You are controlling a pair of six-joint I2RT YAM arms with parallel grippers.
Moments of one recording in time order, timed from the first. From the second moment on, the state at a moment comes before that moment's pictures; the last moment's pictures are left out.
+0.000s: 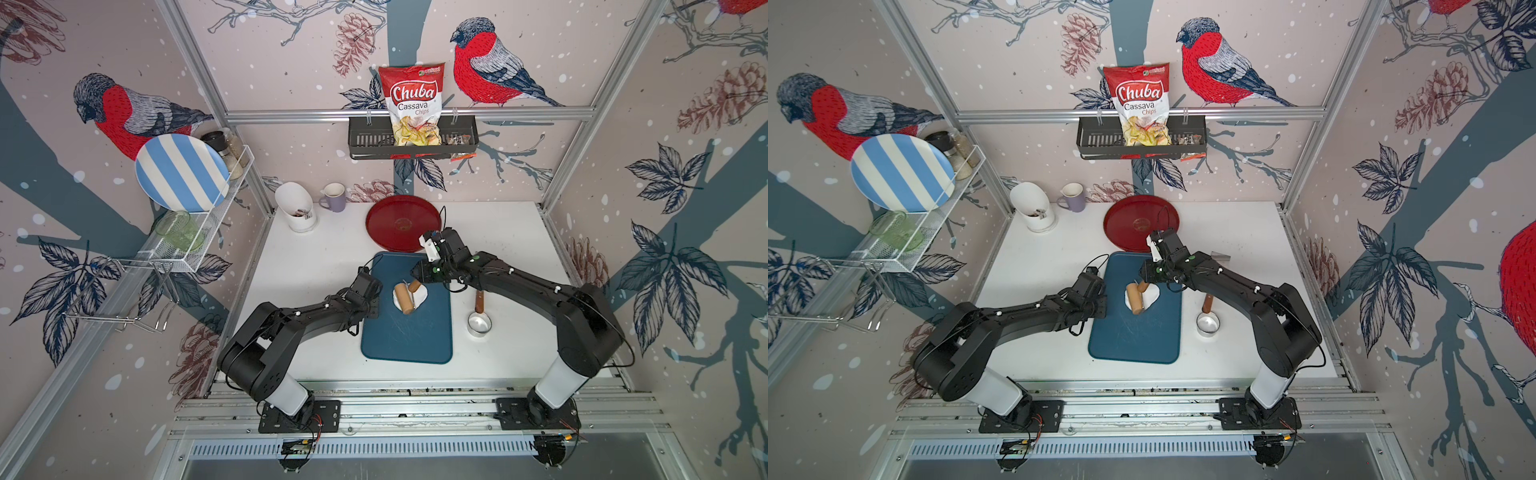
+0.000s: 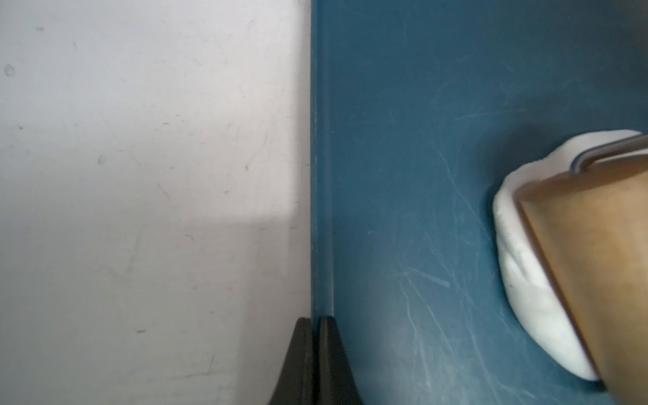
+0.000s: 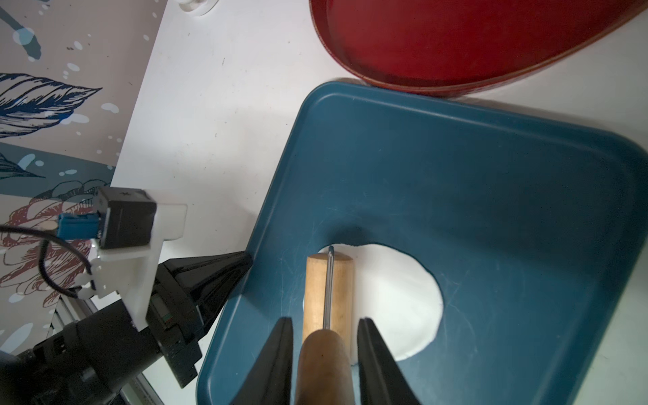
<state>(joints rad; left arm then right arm) -0.58 1.57 0.67 -0.11 -0.18 -0.44 0.72 1.71 1.23 -0.35 -0.21 0.44</state>
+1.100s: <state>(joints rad) -0.58 1.57 0.67 -0.11 -0.18 -0.45 0.75 1.71 1.22 -0.34 -0.17 0.43</state>
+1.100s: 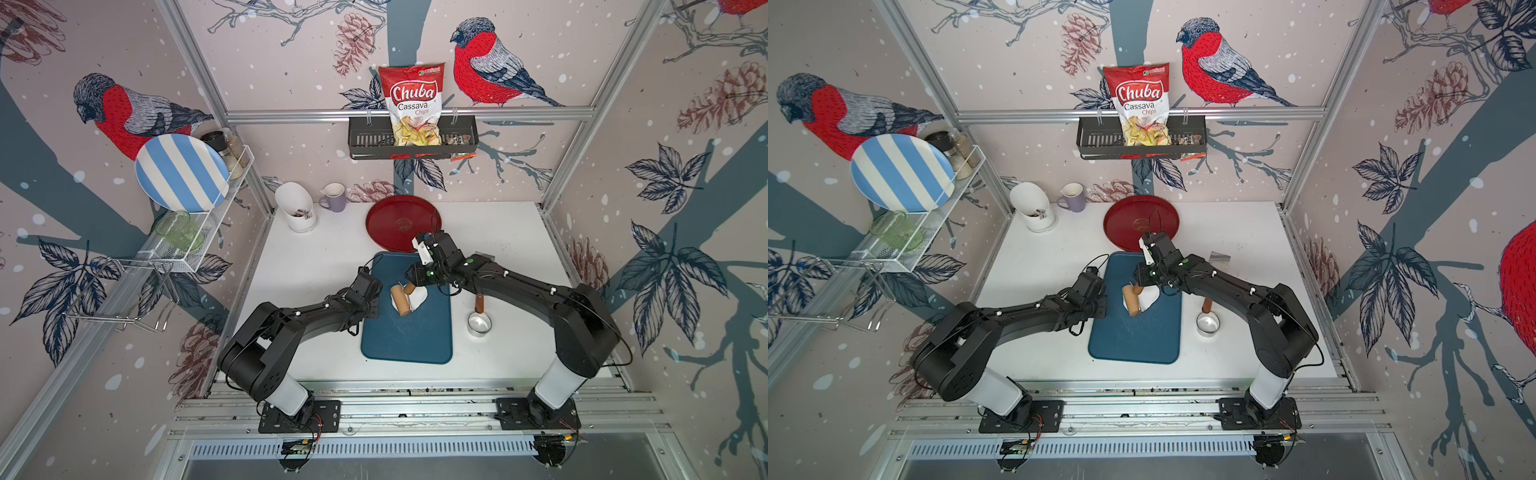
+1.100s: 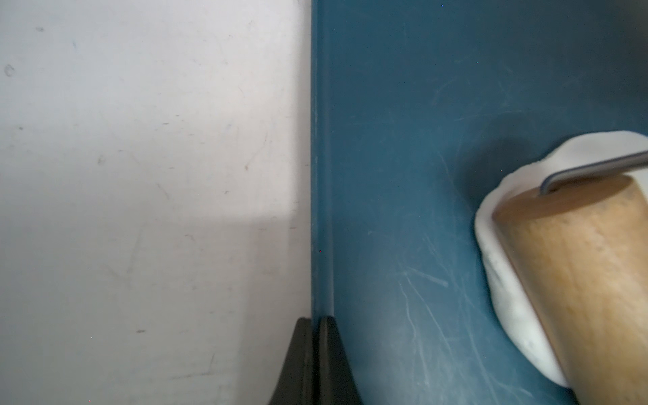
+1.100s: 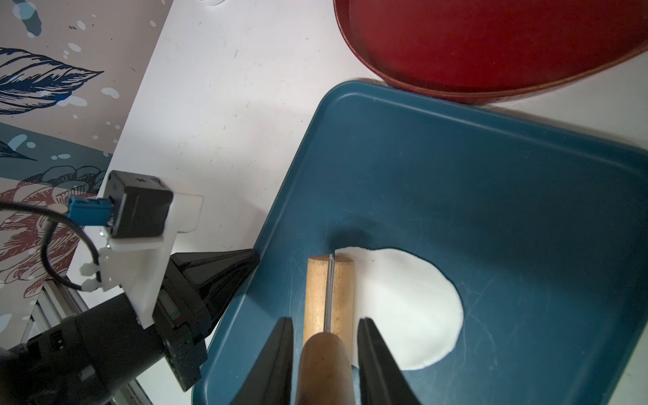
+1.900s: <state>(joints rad) -0.58 1.58 0.68 -0.11 -0.19 -0.45 0.73 1.70 1.22 -0.37 -0.21 0.44</state>
